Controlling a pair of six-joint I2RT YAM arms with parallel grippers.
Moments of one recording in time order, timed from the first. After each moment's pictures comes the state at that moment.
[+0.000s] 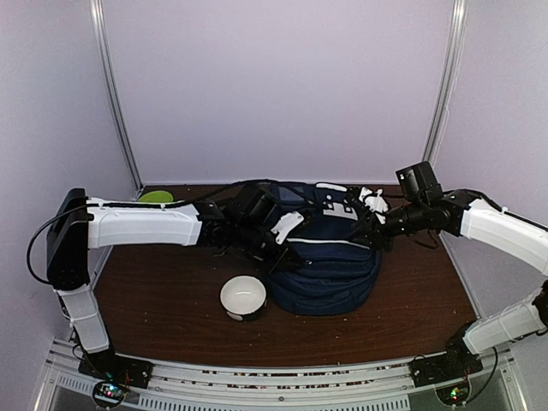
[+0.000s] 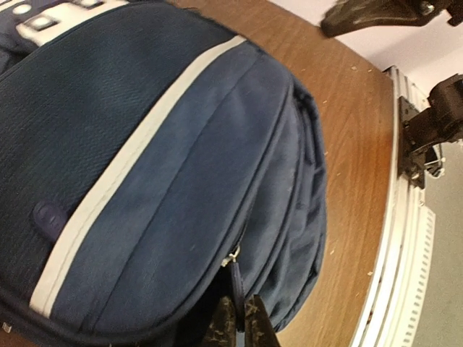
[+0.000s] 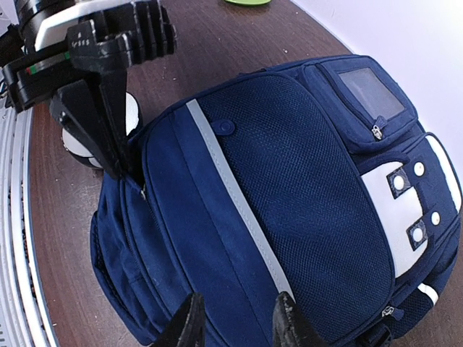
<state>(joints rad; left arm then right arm) -0.98 1.83 1.38 -0.33 0.33 -0.06 0.49 1.27 1.01 -0.48 -0.45 -0.49</state>
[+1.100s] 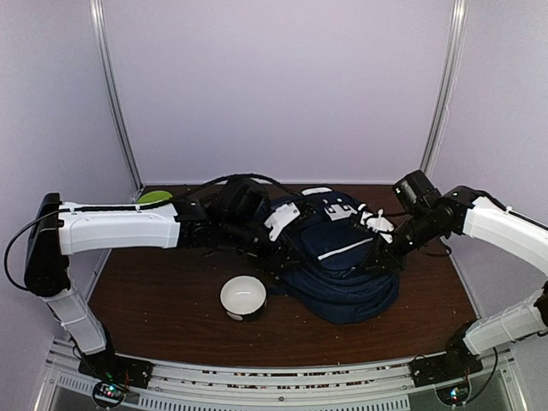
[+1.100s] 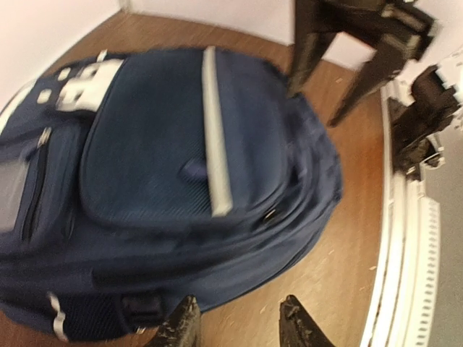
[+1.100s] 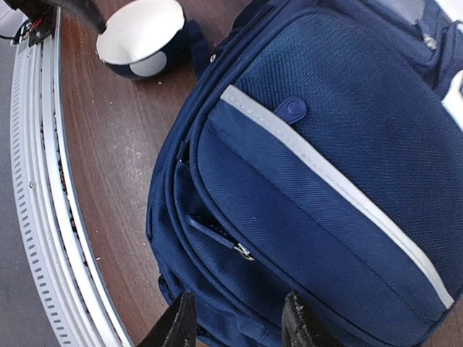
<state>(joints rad) -1.02 1.70 1.33 -0.28 0.27 0.05 0.53 1.25 1.05 -0.85 -0.41 -0.50</state>
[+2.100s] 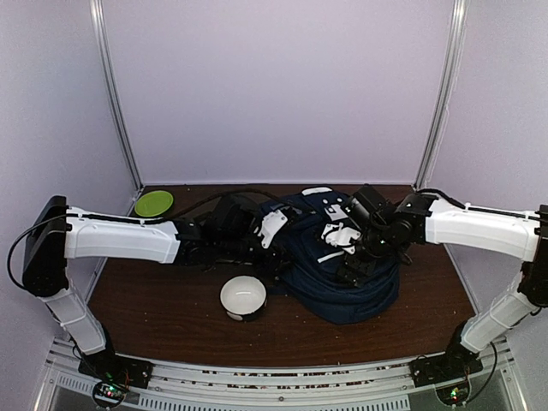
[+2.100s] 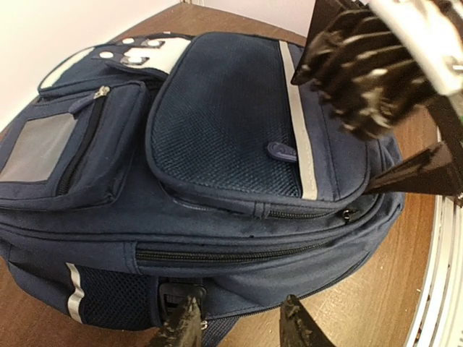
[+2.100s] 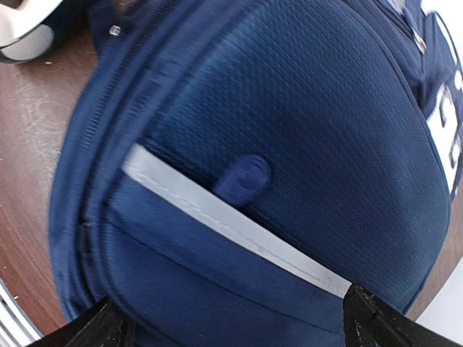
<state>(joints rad) -0.99 1.69 1.13 -0.05 0.10 -0.04 0.81 1.46 1.13 -0.75 0.14 -0.36</state>
